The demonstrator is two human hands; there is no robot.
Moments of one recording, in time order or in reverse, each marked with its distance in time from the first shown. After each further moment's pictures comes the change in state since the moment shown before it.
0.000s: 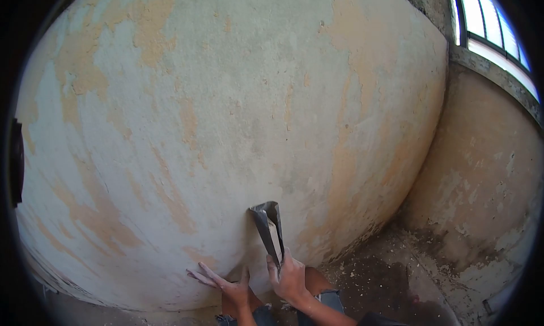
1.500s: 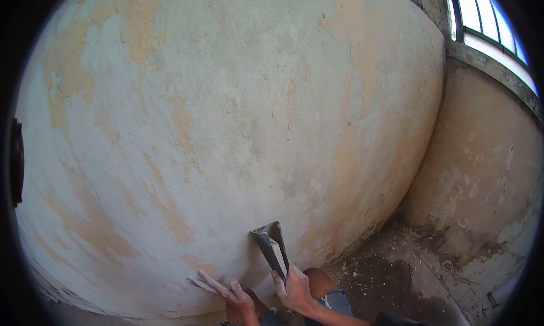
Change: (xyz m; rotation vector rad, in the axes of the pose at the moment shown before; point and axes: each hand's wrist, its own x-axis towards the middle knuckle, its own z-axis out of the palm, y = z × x) left_hand 0.004 0.006 0.005 -0.177 0.029 -0.077; right_hand -0.012 0.021 0.004 -0.031 -0.109 -0.017
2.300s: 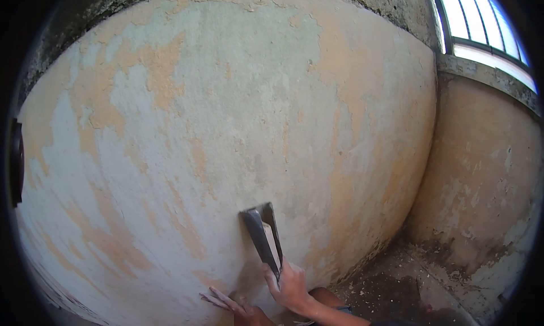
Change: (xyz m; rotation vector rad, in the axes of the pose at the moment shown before) left_hand -0.007 0.013 -0.013 0.058 -0.195 -0.288; right_hand 0.046 -0.056 -0.020 0.068 0.113 -0.116
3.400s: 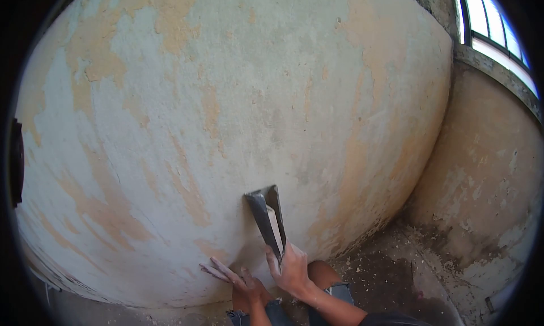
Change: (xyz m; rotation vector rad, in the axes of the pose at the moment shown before) left_hand 0.002 -0.019 0.011 -0.030 0.126 0.210; right_hand -0.022 -0.001 0.014 -0.061 -0.026 -0.007
